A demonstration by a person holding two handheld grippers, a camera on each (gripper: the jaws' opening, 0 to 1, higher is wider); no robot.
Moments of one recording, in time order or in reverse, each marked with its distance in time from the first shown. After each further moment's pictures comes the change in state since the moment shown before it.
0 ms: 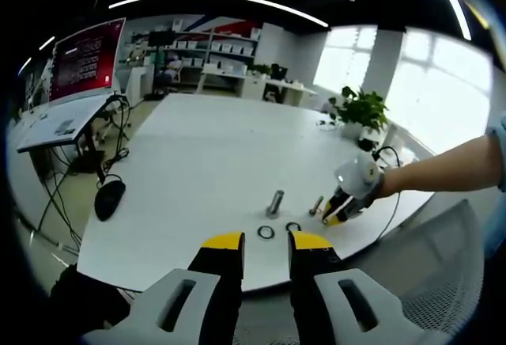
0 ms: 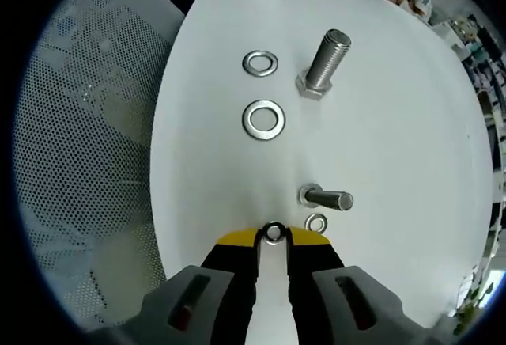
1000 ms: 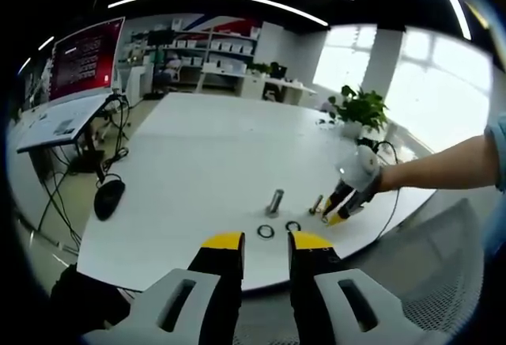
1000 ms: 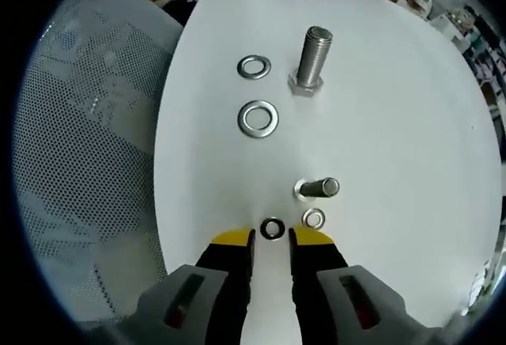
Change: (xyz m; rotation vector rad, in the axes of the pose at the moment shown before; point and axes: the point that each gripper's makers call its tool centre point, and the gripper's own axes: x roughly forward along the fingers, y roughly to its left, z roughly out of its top) left arm 0.000 0.000 -0.001 0.001 0.005 -0.003; right arm -0.002 0.000 -0.003 0.017 -0.046 0.060
